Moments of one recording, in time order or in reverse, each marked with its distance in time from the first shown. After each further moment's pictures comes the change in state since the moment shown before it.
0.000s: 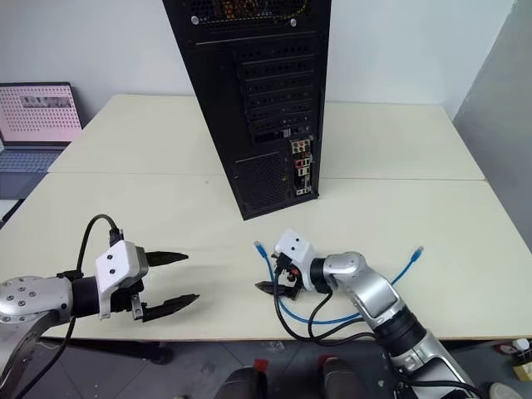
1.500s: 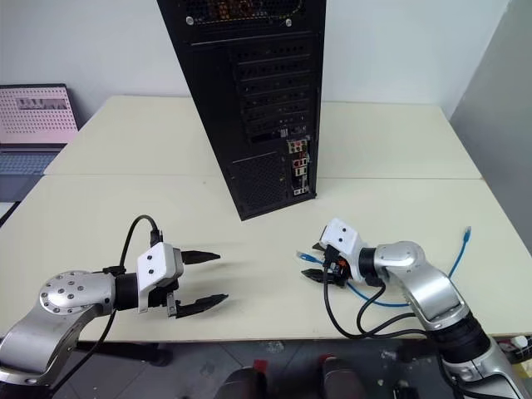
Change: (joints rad) left arm -0.116 -0.066 -0.200 0.049 0.053 -0.064 0.020; right arm 0.079 -0.273 -0.184 -0.211 0.044 0.075 0.122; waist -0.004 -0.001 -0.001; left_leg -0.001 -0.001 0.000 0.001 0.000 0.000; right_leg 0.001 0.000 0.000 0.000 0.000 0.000
